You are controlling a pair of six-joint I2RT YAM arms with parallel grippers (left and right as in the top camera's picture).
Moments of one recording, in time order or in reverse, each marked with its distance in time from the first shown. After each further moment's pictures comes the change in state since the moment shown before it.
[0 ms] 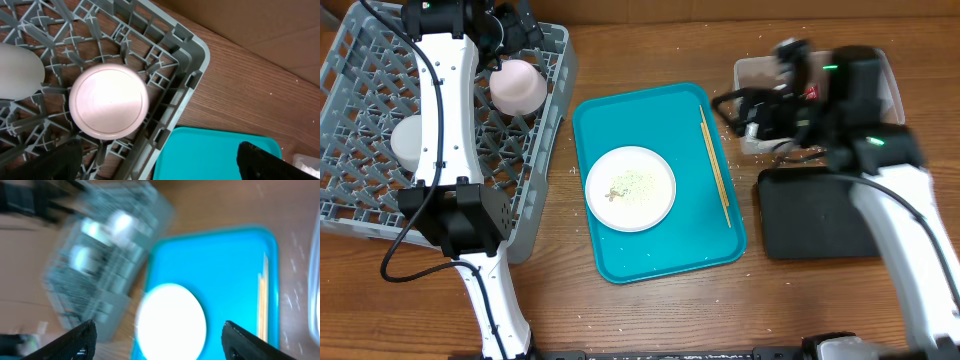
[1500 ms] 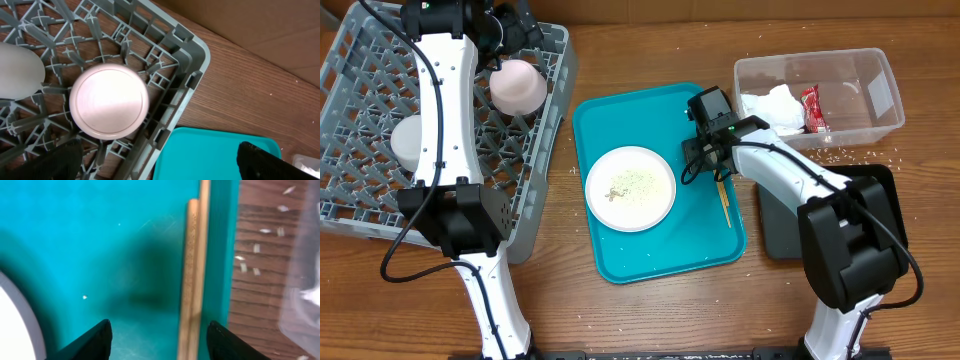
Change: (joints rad) left arm 0.000 0.000 0.000 0.000 0.000 -0.003; right arm 0.225 0.490 0.000 0.067 0.621 -0.133
